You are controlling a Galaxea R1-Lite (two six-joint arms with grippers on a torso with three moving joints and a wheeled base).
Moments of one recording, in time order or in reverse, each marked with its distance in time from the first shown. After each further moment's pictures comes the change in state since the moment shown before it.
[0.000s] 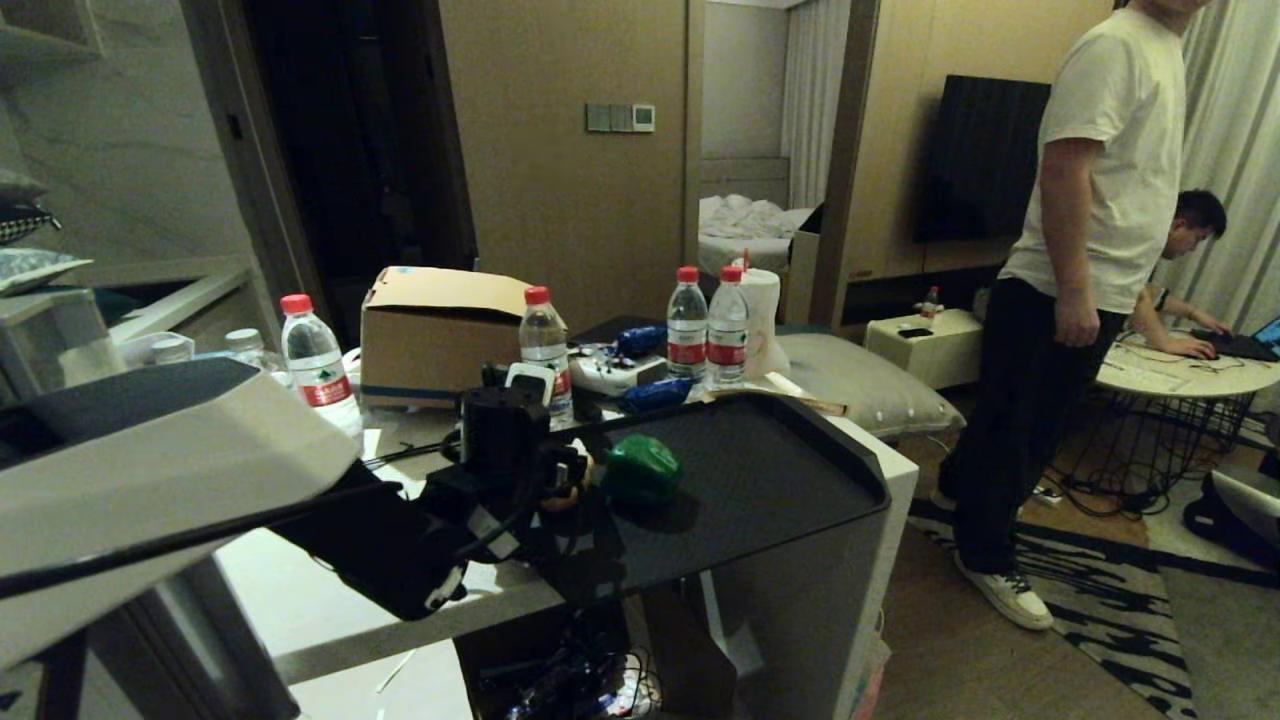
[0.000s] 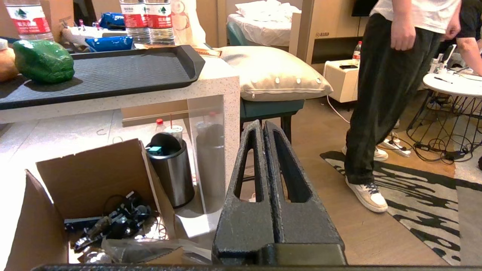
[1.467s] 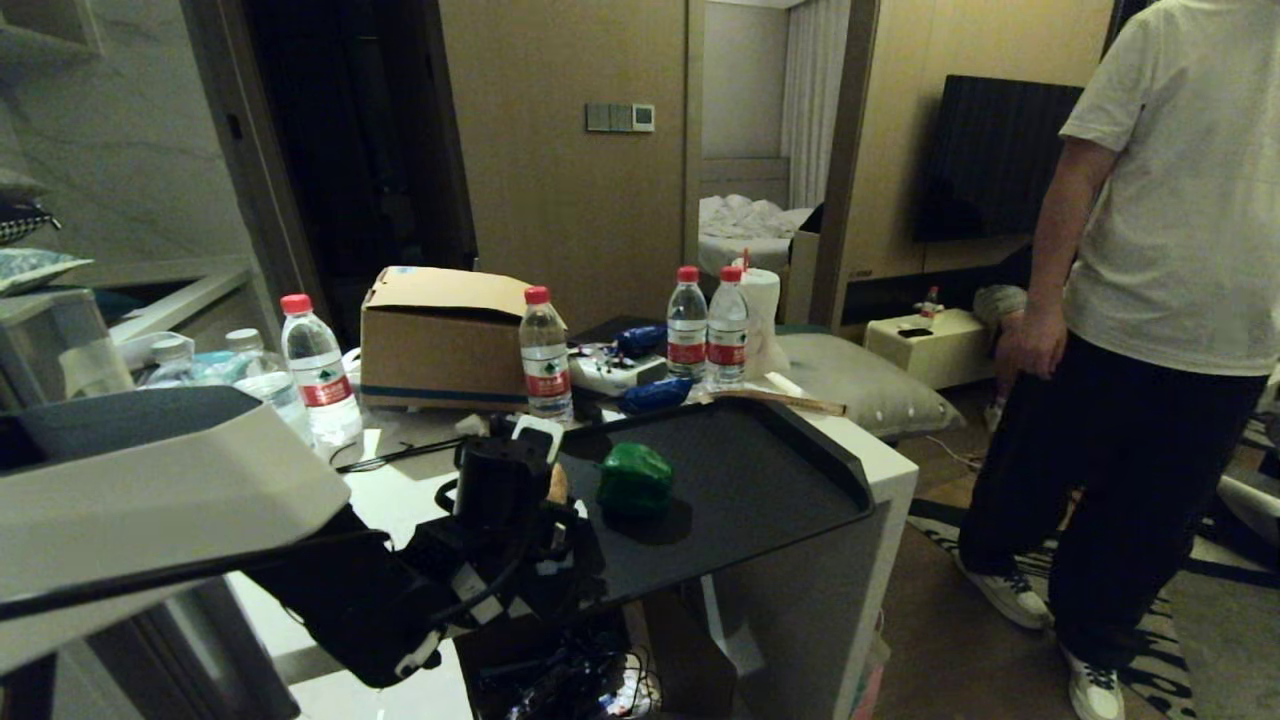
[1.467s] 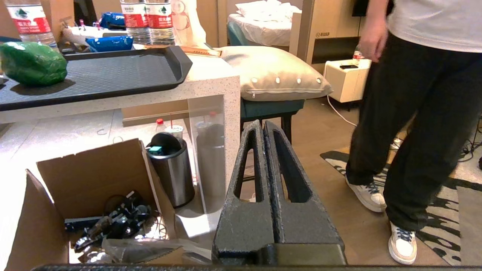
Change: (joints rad) left arm -0.043 -0.037 0.178 -0.004 -0.028 0.011; right arm 0.000 0.000 0.000 0.000 0.000 0.000
